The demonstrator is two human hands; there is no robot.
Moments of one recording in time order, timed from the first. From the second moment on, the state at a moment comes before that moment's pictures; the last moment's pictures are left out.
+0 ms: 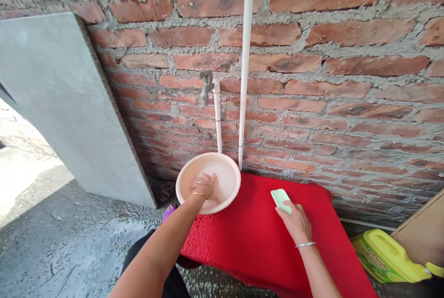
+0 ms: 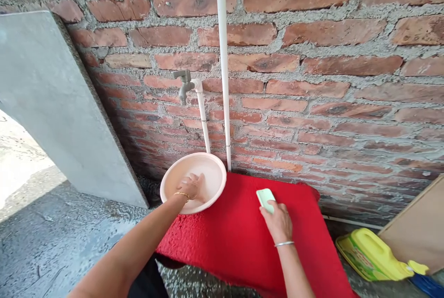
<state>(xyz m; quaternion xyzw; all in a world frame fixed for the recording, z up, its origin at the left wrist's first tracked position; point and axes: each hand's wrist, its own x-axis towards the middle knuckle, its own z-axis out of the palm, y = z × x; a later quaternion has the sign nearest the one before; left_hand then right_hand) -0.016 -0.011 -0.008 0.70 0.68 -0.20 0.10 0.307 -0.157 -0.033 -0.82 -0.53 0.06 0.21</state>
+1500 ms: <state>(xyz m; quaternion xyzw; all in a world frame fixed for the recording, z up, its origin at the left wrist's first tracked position) -0.018 -0.014 -0.004 0.70 0.67 -0.20 0.10 0.339 -0.108 -0.001 -0.88 -0.44 0.09 0.12</state>
